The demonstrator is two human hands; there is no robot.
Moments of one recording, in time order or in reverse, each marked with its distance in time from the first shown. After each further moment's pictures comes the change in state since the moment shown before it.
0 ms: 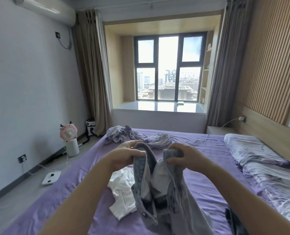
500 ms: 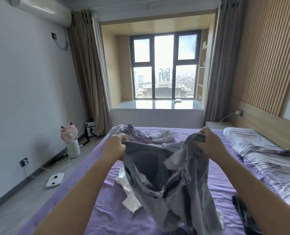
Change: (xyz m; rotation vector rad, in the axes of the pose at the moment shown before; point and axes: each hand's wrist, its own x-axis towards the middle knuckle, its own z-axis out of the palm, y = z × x) left_hand -0.057 0.006 -0.083 1.031 0.614 0.163; right_hand -0.018 -0.036 0.024 -0.081 0.504 0.185
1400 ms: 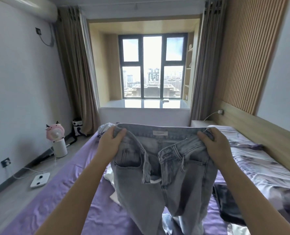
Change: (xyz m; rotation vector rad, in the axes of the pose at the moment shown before) left_hand -0.073 0.057 -0.006 -0.609 0.124 0.062; right_hand -0.078 0.003 -0.067 0.250 0.290 0.017
